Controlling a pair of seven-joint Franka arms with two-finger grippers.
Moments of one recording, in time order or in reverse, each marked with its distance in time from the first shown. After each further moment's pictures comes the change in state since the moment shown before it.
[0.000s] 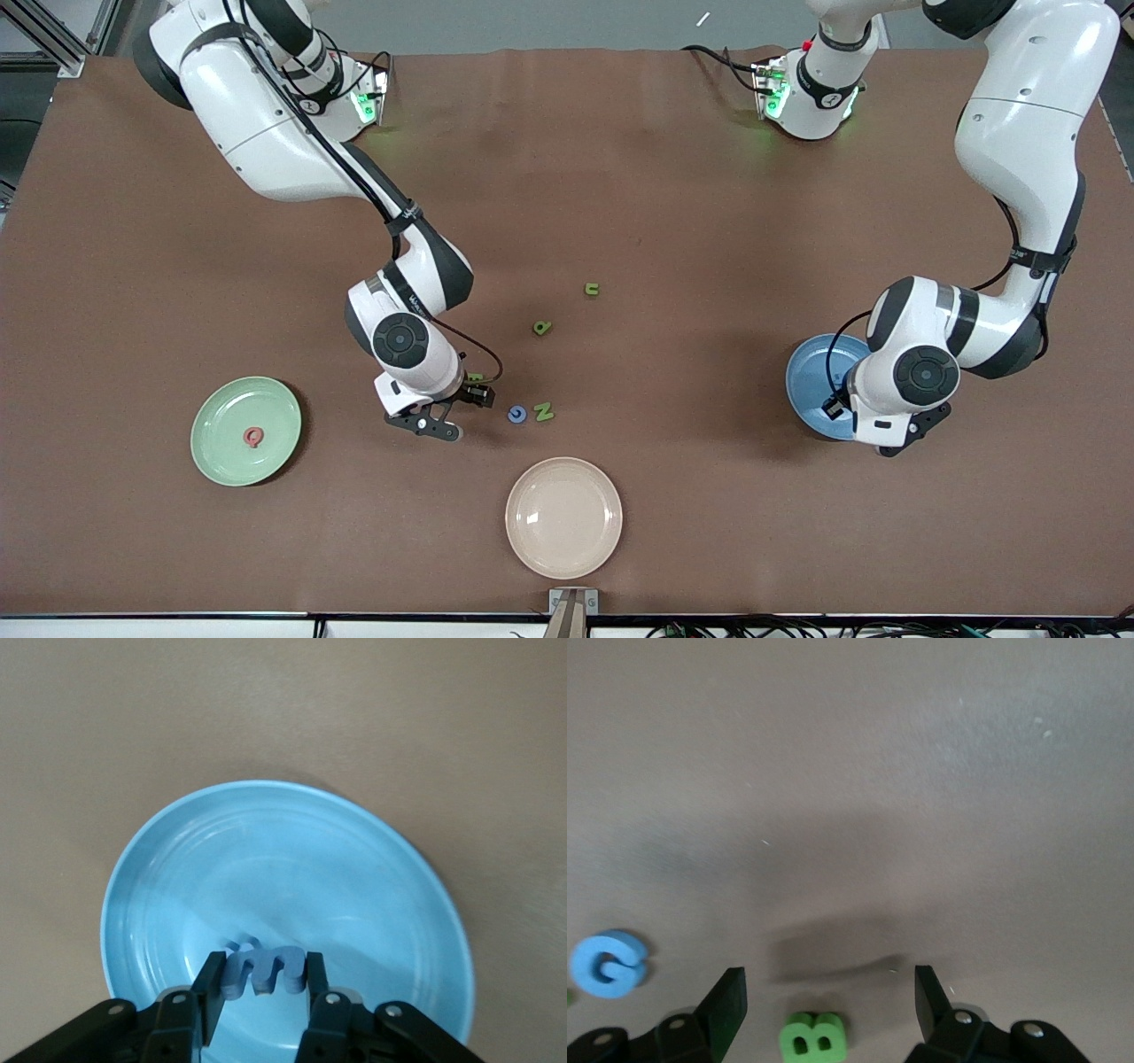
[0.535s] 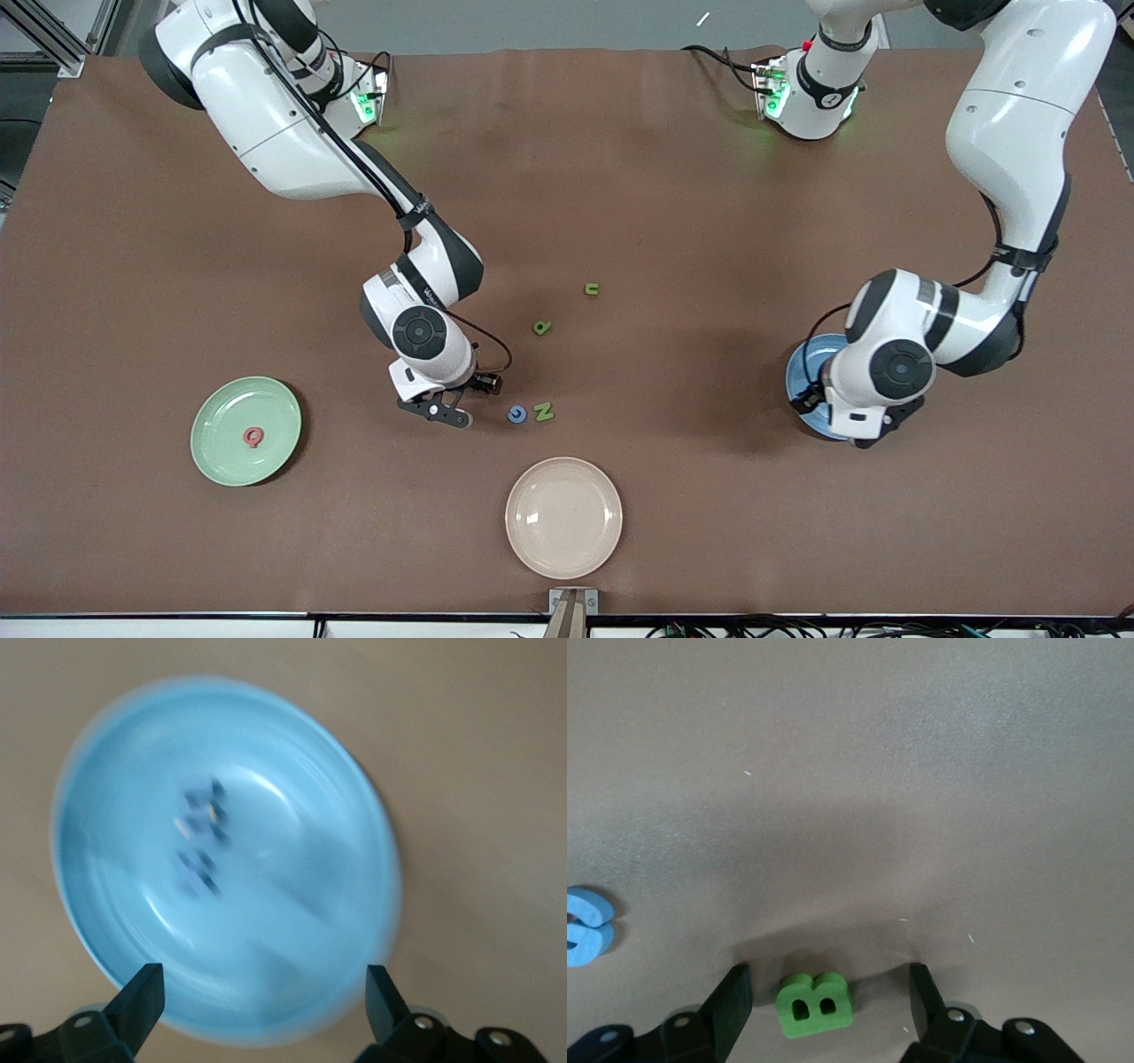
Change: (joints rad) left arm 0.007 -0.004 -0.148 -0.001 -0.008 -0.056 -0.136; right arm 0.025 -0.001 0.004 -0.039 0.000 0.005 0.076
